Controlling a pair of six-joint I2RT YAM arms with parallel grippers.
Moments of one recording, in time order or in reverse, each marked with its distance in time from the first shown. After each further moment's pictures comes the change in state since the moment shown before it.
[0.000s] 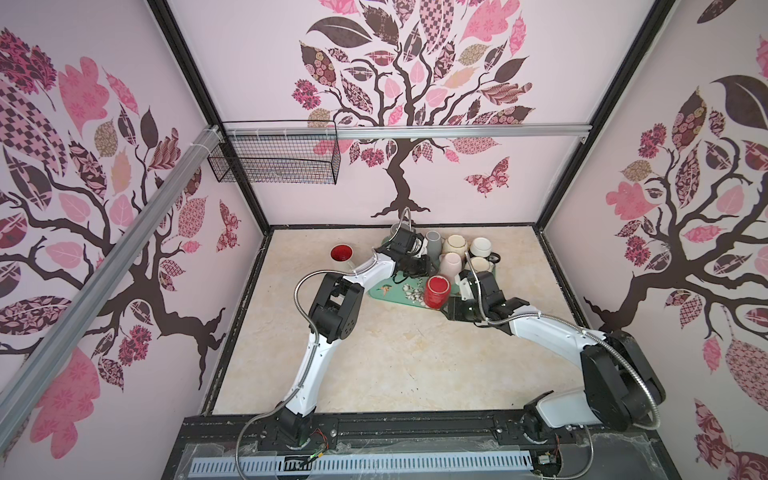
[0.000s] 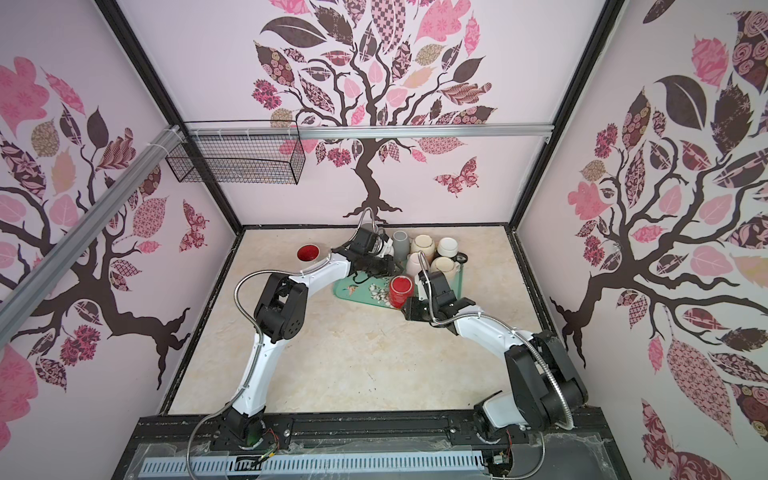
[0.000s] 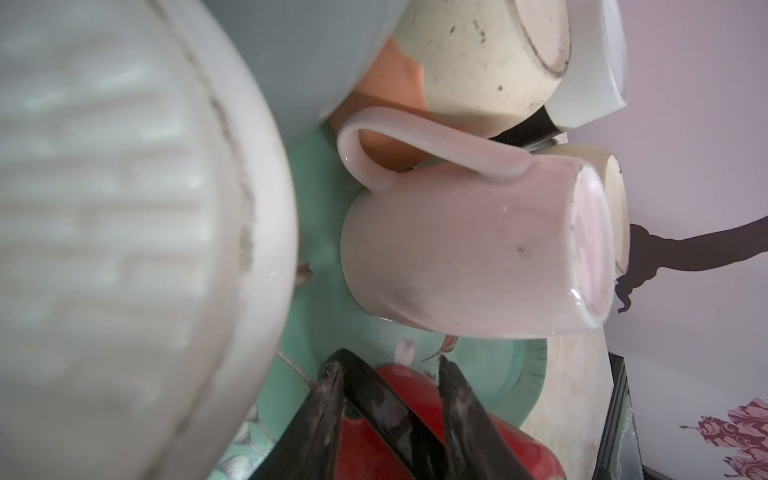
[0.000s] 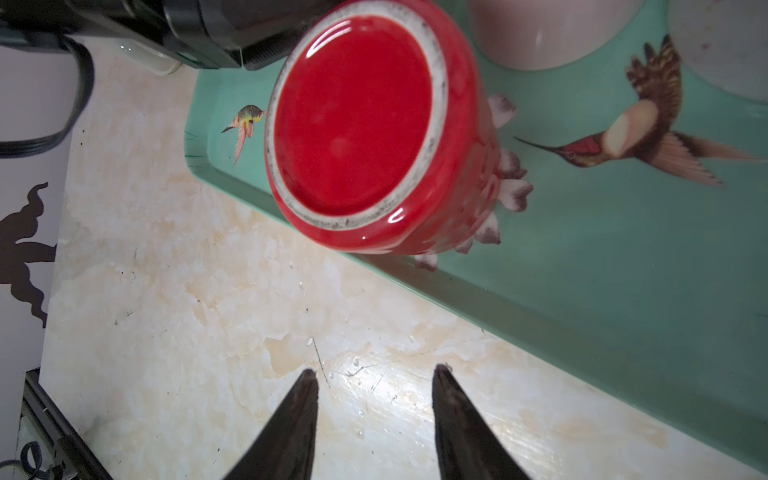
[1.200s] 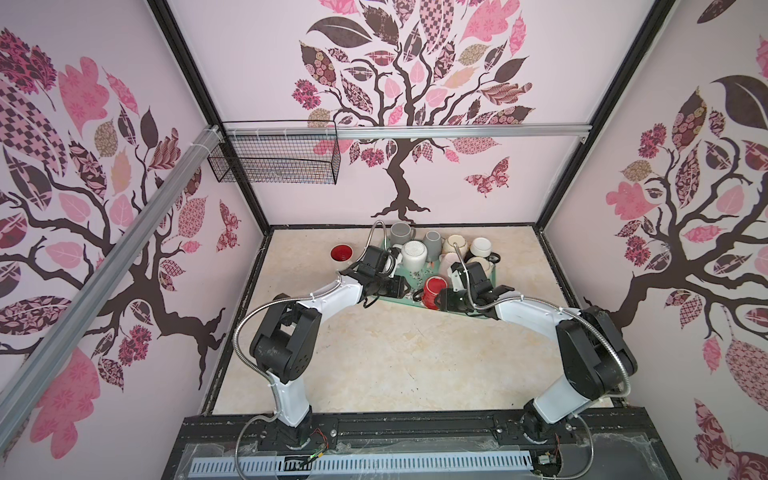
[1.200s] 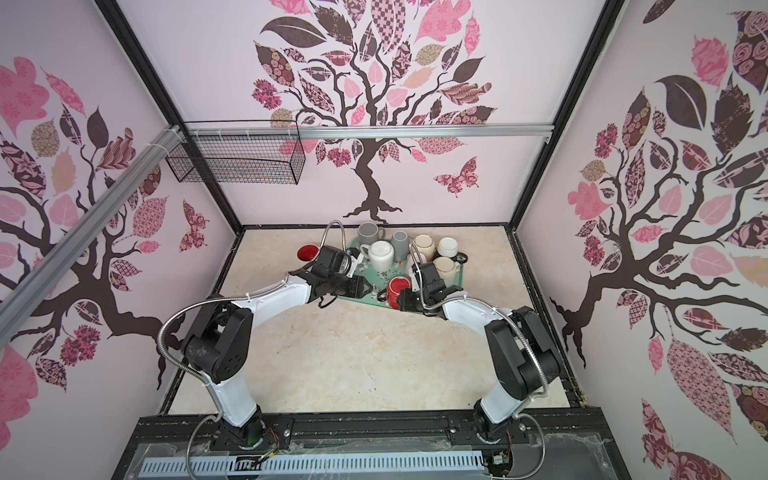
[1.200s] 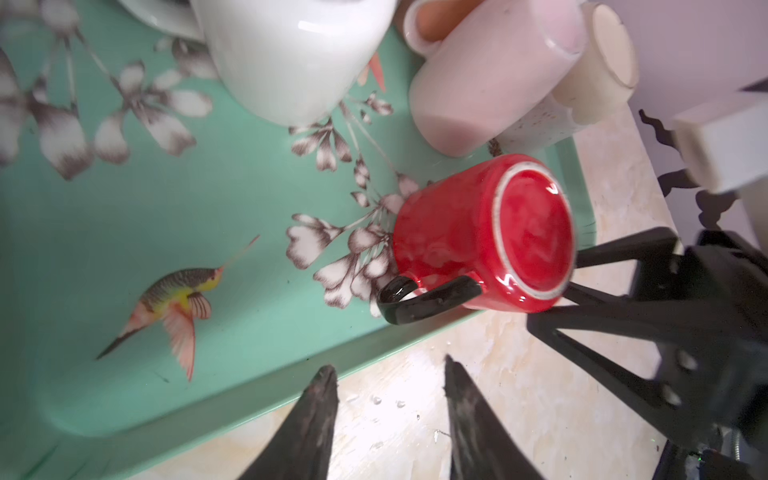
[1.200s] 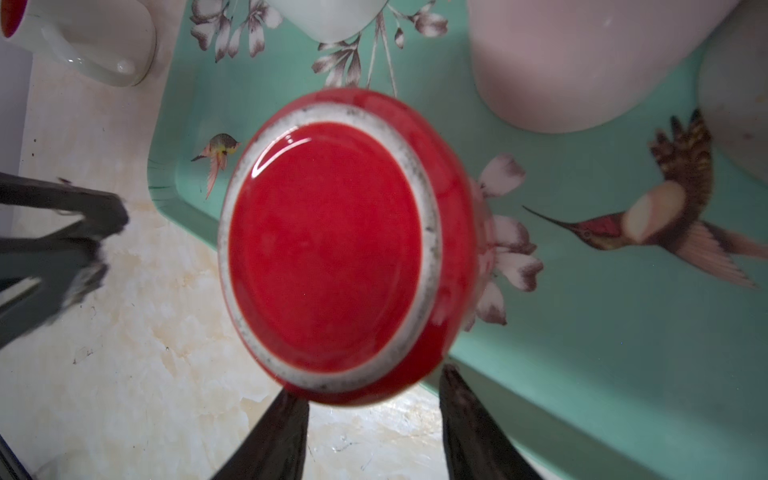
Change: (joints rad) left arm 0.030 -0.567 -0.698 0.142 -0.160 0.219; right arm -0.001 0.191 0.150 -0.003 0.043 -0.038
